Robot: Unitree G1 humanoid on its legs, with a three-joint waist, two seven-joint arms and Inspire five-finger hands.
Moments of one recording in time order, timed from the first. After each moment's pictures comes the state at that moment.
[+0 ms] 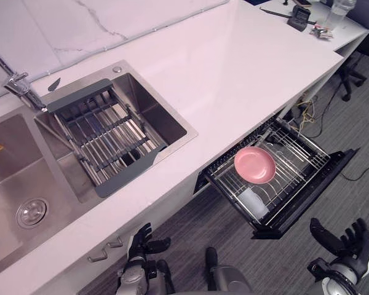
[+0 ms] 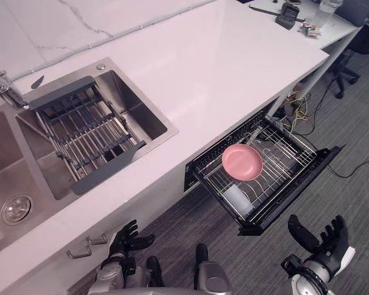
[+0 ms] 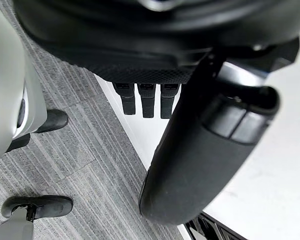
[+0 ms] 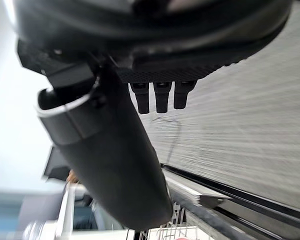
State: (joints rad) left arm 0.06 -0.02 0.05 0.85 -0.10 -0.14 0.14; right arm 0.32 0.04 -0.55 0.10 0.33 -0.09 -0.32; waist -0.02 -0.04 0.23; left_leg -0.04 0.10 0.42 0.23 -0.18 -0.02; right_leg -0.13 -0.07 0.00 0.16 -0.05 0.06
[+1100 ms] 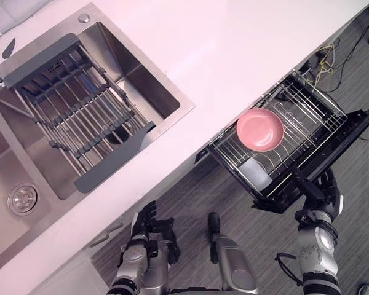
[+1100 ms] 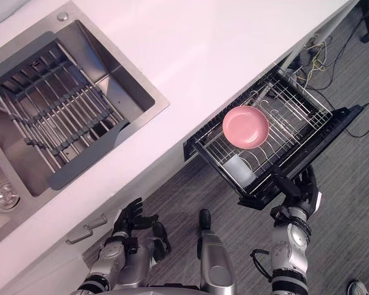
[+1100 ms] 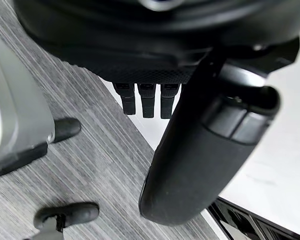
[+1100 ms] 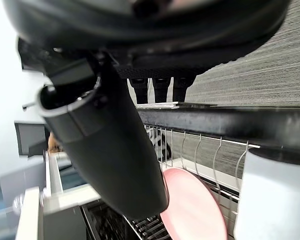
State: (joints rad) left arm -0.06 0.05 -0.01 0.83 -0.10 -0.15 0.13; right arm -0.03 -0.22 -0.33 0.36 0.64 -0.19 -0.18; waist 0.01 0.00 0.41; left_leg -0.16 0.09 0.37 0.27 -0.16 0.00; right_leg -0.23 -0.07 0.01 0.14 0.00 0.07
